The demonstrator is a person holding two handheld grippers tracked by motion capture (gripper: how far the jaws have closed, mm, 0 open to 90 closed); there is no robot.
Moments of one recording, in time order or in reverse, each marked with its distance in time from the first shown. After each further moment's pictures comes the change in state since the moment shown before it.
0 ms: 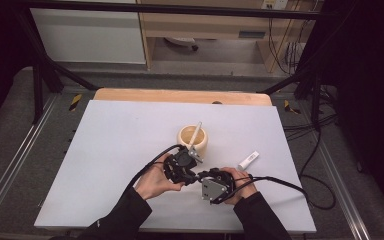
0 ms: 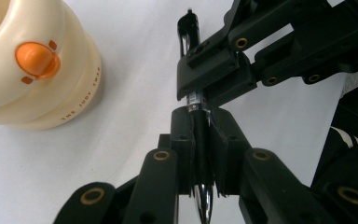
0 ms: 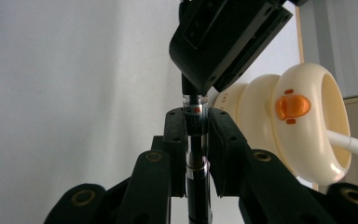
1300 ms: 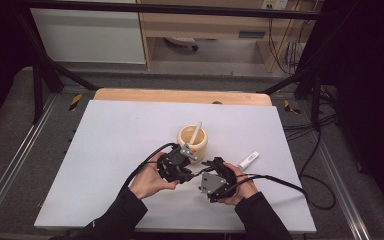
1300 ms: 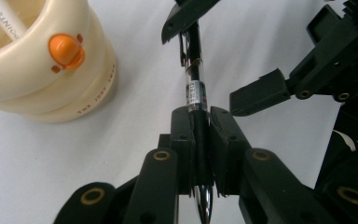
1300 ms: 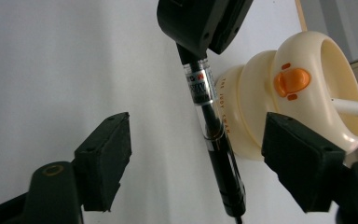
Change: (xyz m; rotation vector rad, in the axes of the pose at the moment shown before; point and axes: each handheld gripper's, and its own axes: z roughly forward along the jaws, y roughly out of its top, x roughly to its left) left arm 0.006 -0.009 -0.009 -0.041 0.007 -0.015; right arm -0.003 0.001 0.001 0.043 0.001 0.185
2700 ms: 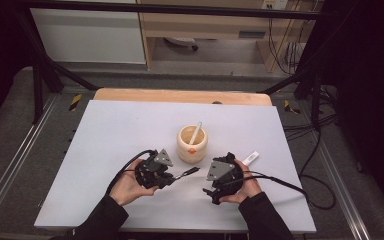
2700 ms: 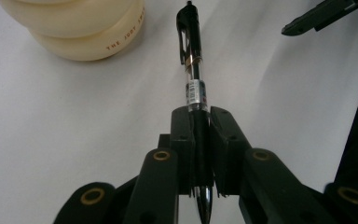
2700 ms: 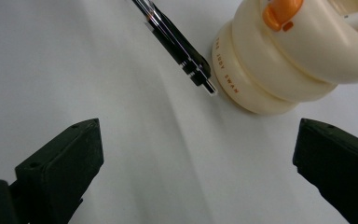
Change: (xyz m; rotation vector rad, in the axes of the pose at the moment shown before) left arm 0.017 -0.058 -0.010 -0.044 0.027 -0.031; right arm -0.011 -0.017 0.001 0.048 0.054 0.315
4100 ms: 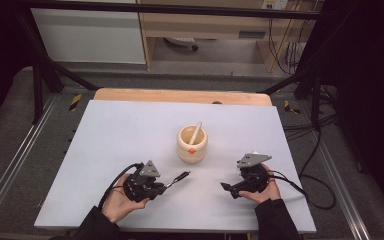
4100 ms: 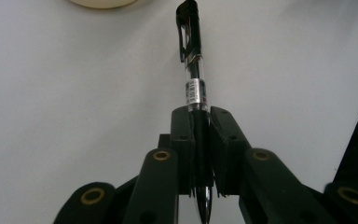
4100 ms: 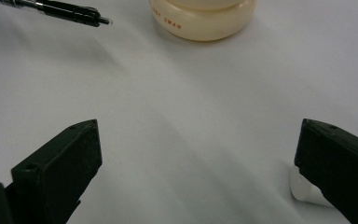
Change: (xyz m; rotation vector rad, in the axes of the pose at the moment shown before) left arm -0.009 -0.048 0.001 -0.063 0.040 -0.115; right arm -0.029 -0.068 -0.017 -0.075 0.055 0.485
